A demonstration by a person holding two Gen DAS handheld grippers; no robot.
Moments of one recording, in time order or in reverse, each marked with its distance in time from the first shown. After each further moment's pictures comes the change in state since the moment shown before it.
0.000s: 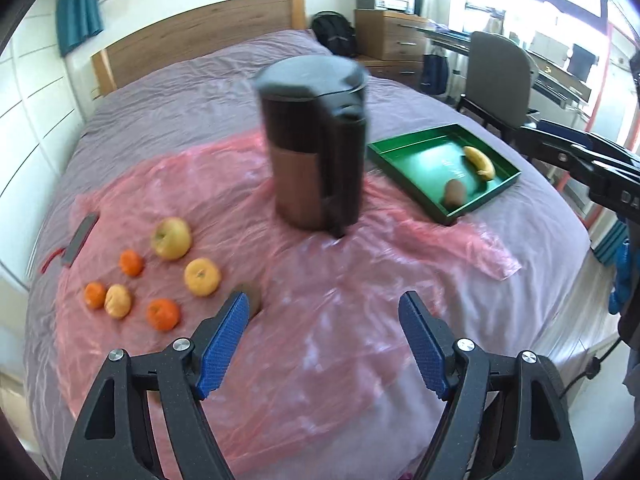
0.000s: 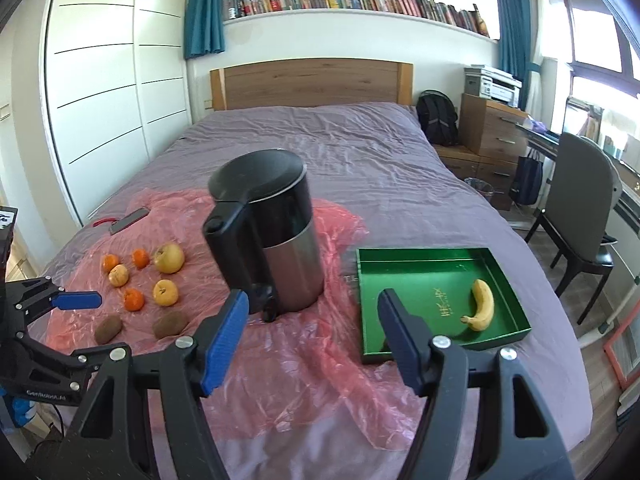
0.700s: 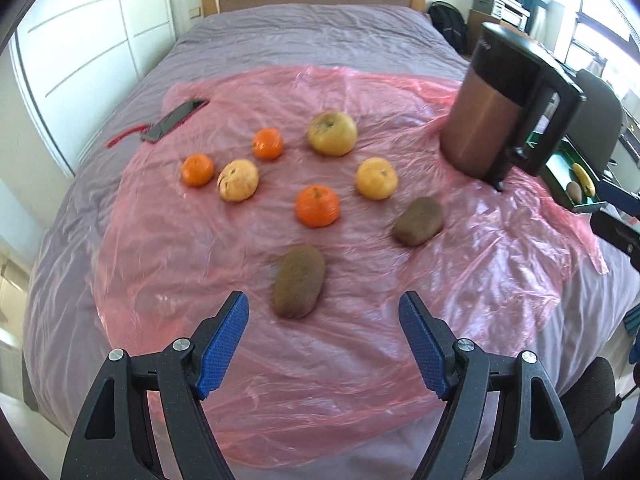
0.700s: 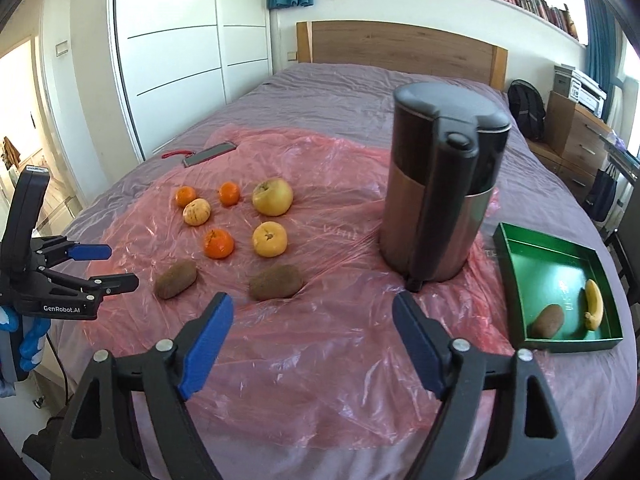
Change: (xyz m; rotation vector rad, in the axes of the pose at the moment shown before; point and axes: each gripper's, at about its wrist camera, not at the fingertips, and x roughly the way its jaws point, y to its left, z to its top) left arm 0.024 0.170 -0.113 -0.293 0.096 0.151; right arm 0.078 0.146 -0.048 -0.161 0.140 0.204
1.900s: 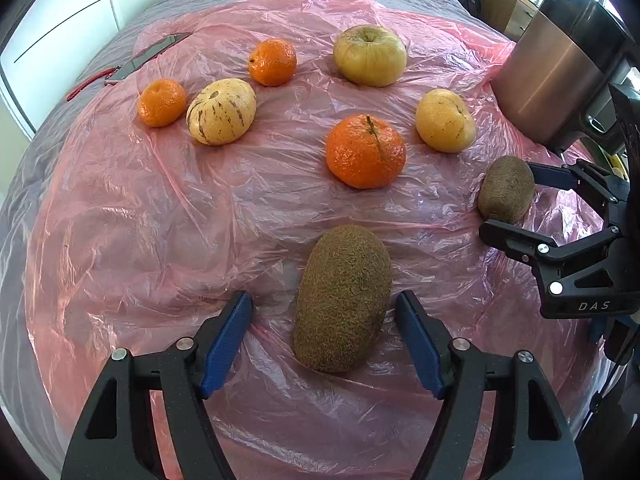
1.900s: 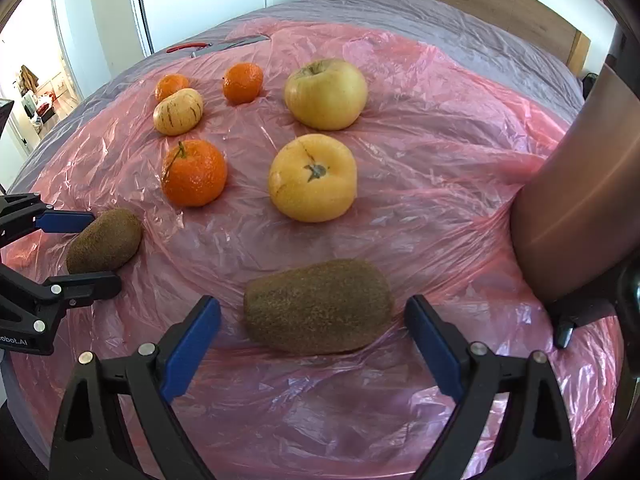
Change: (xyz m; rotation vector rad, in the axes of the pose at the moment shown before) left arm 0.114 0.029 0.001 -0.005 0.144 -0.029; right arm 0.212 0.044 -0.001 -0.154 0.269 0.084
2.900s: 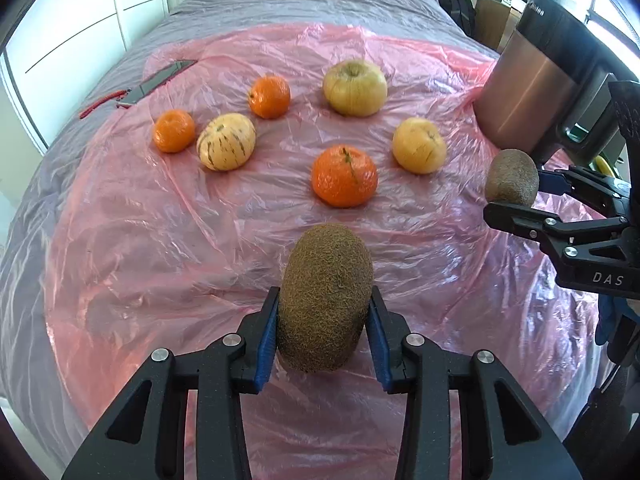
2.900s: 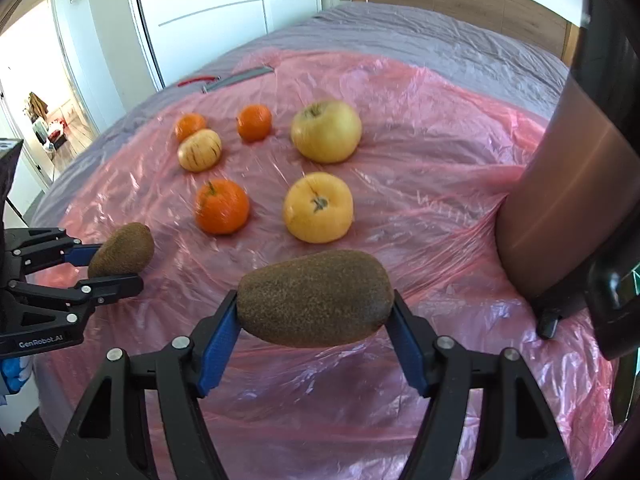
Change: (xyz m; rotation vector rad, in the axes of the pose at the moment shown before) left arm -0.037 -0.005 -0.007 0.002 -0.089 0.004; right arm -0.047 -0.008 0.002 0.053 -0.085 0.066
